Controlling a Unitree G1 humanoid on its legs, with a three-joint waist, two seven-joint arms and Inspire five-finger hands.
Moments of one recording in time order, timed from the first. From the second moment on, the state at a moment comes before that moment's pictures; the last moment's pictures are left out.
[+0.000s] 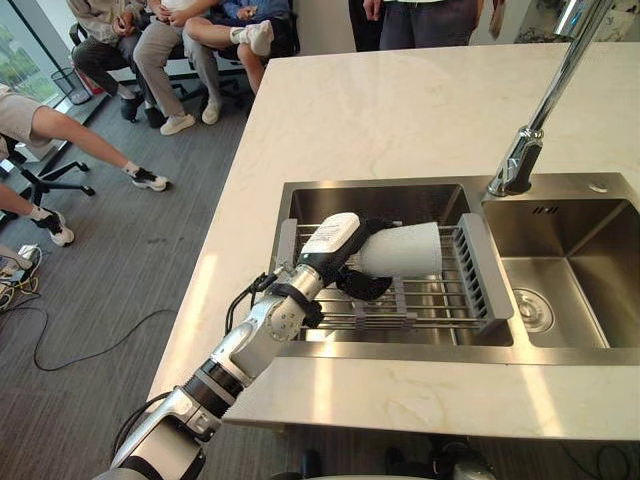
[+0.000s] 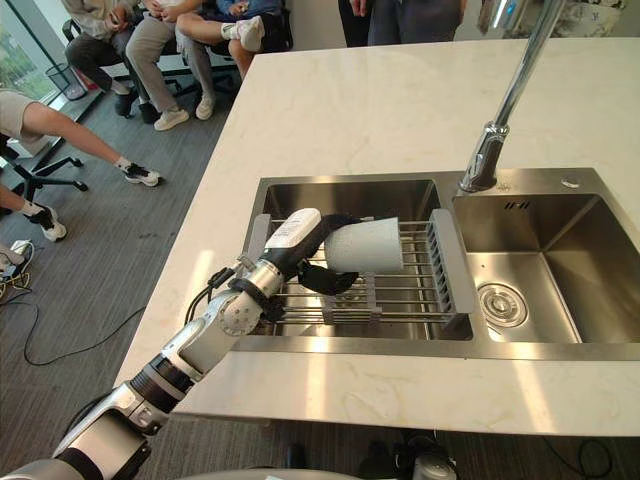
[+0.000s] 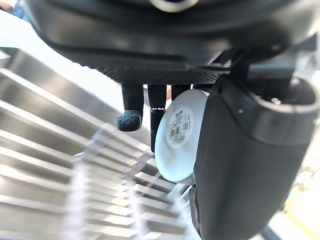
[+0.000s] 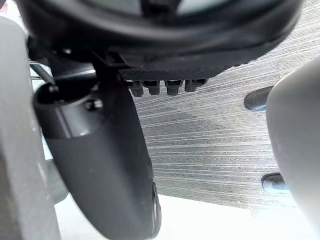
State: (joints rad) left arm -0.44 0.30 -0.52 0.06 0.38 -0.08 0.06; right arm 0.16 -0.10 -0.04 0.81 0.18 -0.08 0.00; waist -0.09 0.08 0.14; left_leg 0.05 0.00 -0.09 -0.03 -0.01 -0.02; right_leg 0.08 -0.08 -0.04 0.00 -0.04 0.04
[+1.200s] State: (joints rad) left arm 0.02 0.10 -0.25 -0.33 -0.16 -0.17 0.19; right arm 0.25 -0.07 -0.04 0.80 0.20 -0.08 0.00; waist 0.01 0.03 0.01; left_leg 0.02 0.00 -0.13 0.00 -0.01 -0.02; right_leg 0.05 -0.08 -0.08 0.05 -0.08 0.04
